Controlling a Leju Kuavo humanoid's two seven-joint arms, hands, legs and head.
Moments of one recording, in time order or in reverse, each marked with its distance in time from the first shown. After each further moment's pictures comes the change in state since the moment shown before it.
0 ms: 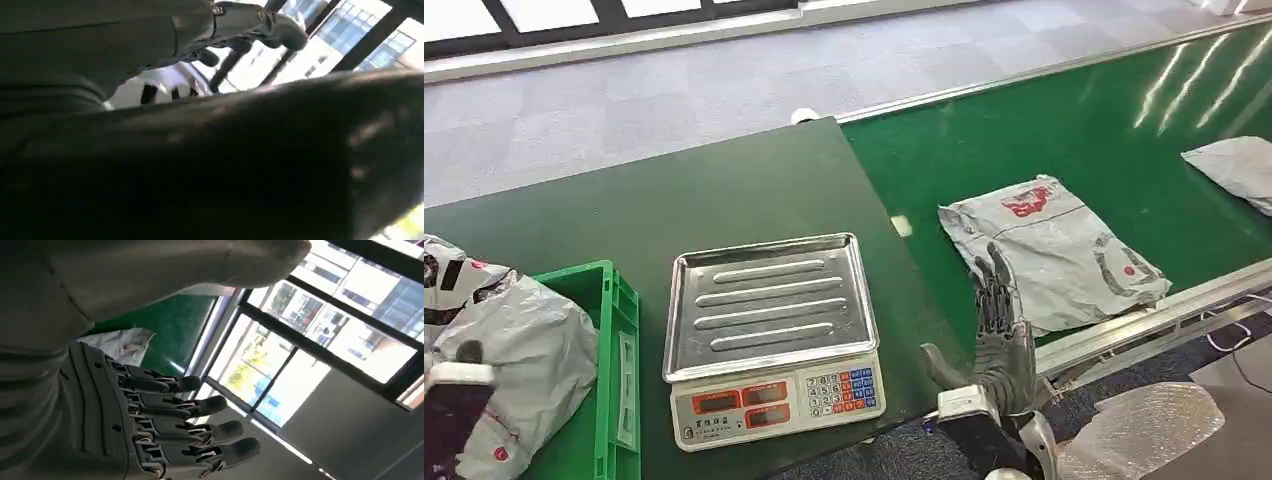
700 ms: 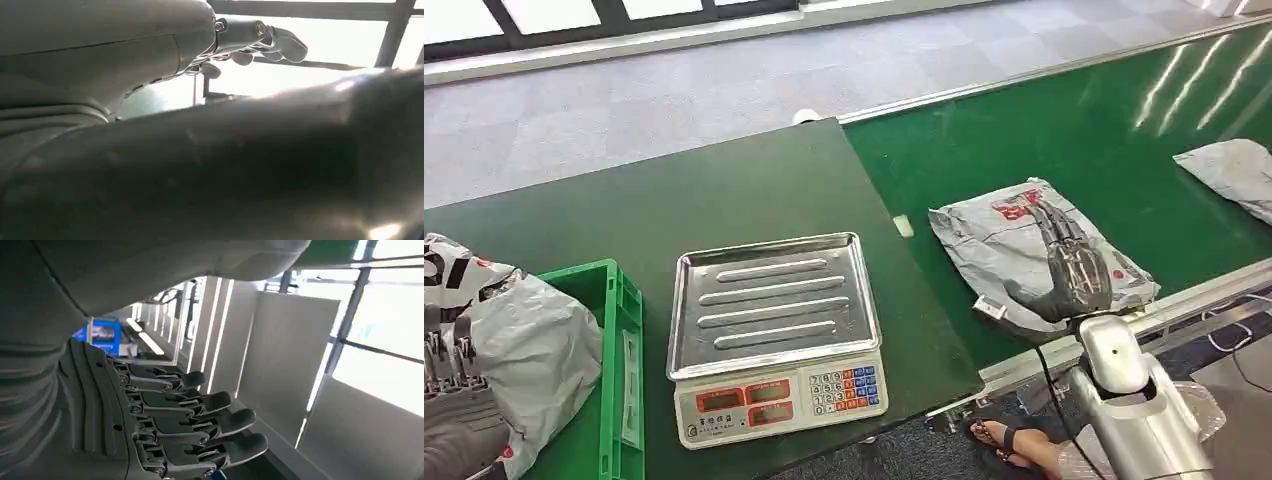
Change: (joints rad) left arm 0.155 -0.261 -0.030 -0.104 0.659 -0.184 -0.192; right arm -0.304 -0.472 -0.303 0.474 0.846 0.185 0.339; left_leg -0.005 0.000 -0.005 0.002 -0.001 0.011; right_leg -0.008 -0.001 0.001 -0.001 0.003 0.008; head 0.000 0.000
